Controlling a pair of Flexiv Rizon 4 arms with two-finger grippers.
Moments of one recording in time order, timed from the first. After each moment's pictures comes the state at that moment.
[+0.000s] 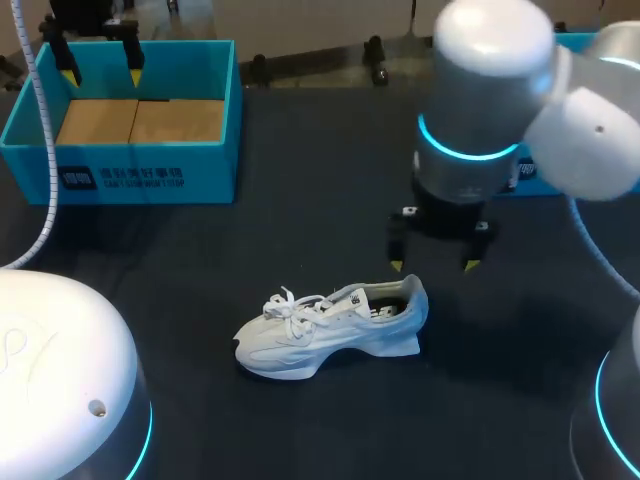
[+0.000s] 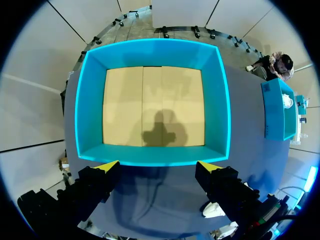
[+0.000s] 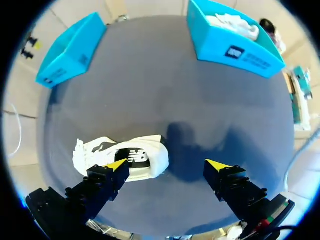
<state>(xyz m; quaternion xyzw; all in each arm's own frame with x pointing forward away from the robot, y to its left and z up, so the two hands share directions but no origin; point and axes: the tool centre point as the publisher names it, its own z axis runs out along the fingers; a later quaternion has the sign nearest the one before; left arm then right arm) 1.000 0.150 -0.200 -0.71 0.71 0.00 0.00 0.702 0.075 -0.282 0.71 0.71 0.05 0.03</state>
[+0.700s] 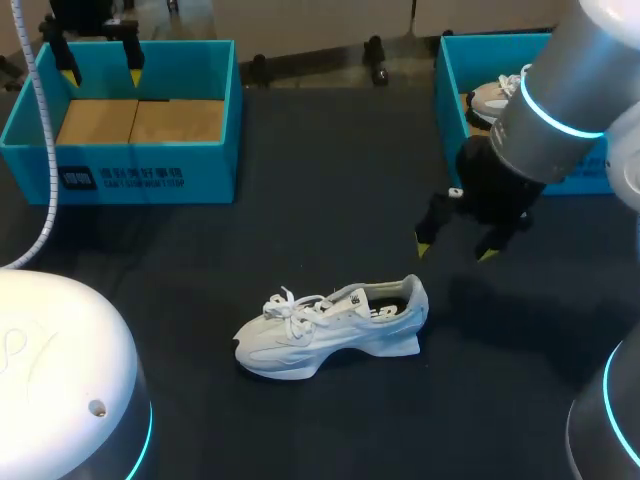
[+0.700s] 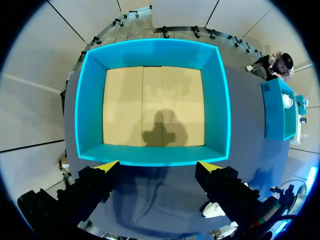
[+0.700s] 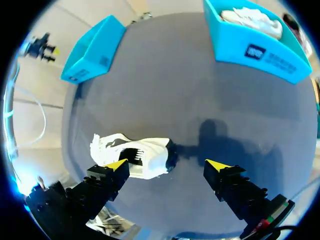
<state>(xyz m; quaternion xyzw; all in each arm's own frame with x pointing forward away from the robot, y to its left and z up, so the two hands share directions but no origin) 1.000 0.150 -0.200 -0.71 0.71 0.00 0.00 0.719 0.051 -0.282 0.66 0.74 0.13 -0.08</state>
